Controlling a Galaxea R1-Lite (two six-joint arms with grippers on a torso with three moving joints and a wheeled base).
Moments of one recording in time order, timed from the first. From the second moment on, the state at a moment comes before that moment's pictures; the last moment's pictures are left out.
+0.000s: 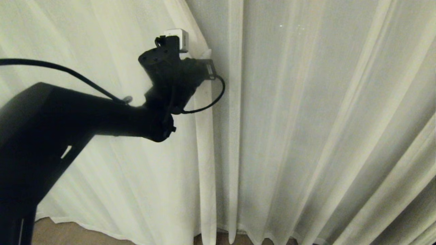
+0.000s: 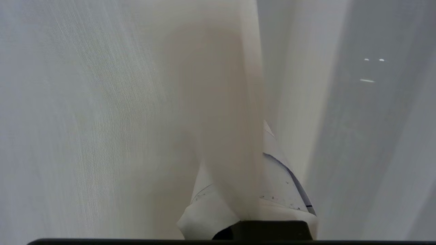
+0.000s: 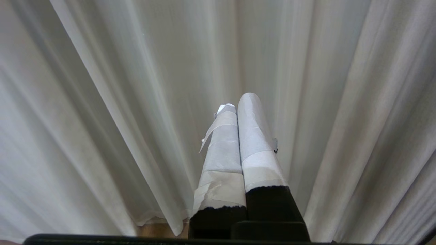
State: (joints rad) left arm -0.50 2.17 -1.53 -1.03 0.12 -0.08; right arm 0.00 0.00 0.00 -0.06 -0.07 0.10
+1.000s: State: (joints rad) left arm -0.34 2.18 -1.54 -1.06 0.12 -0.08; right arm 0.00 0.00 0.00 -0.06 -0.07 0.10
